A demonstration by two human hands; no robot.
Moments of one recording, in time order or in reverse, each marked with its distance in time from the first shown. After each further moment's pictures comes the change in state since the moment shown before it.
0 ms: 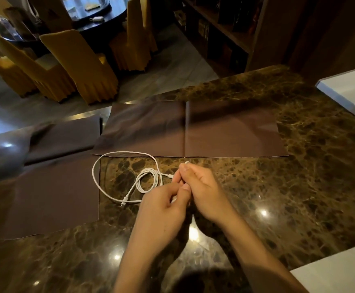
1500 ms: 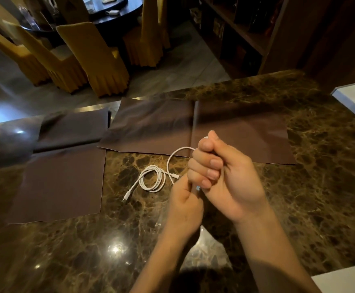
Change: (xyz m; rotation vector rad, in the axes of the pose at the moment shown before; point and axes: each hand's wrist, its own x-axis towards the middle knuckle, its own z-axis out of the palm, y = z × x) left_hand 0.019 0.007 0.056 -0.660 0.188 0.062; right_hand 0.009 -0.066 -0.021 1.124 -0.268 0.216
